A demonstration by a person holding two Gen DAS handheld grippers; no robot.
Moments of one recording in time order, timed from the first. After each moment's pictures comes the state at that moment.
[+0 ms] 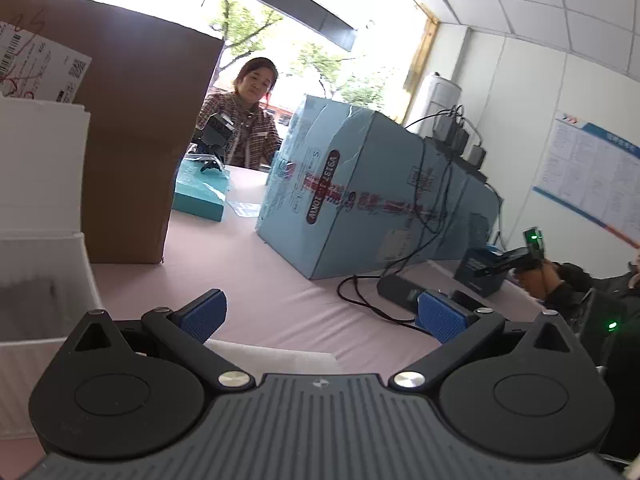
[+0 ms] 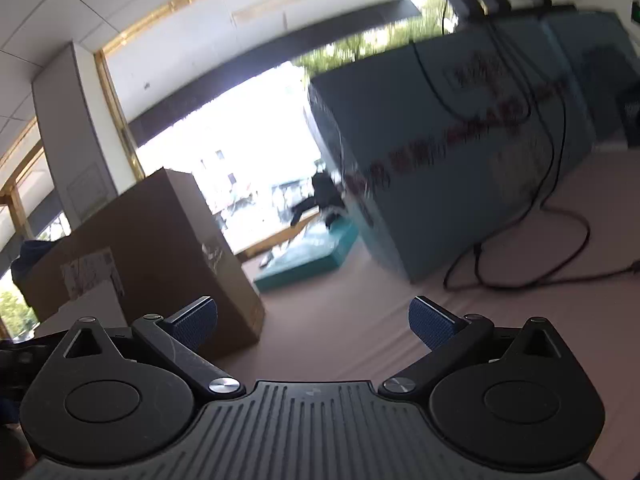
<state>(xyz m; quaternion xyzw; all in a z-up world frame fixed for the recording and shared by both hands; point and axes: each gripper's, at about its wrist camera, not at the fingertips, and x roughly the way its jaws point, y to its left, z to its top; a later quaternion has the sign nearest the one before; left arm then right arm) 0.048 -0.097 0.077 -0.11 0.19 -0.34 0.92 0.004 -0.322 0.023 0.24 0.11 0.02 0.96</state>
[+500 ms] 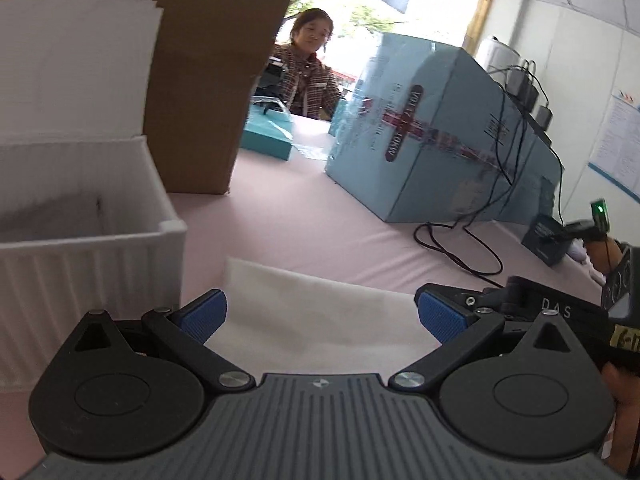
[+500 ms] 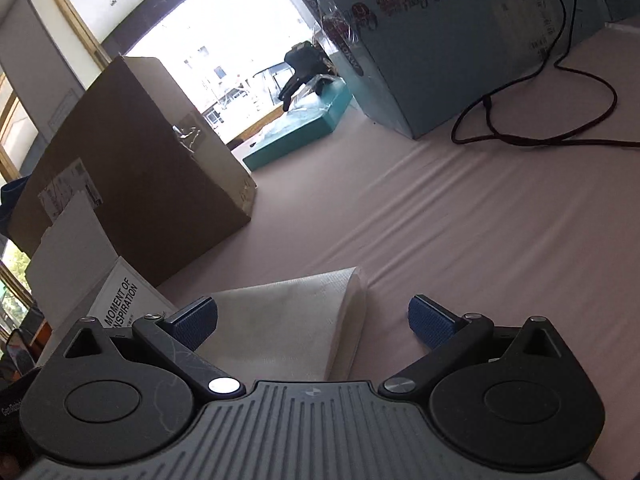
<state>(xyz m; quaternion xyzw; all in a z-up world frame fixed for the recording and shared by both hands) 0.072 -0.086 0.027 -0.11 0.26 -0.27 0.92 0.035 -0.314 -0.012 0.27 0.27 0.06 0.92</state>
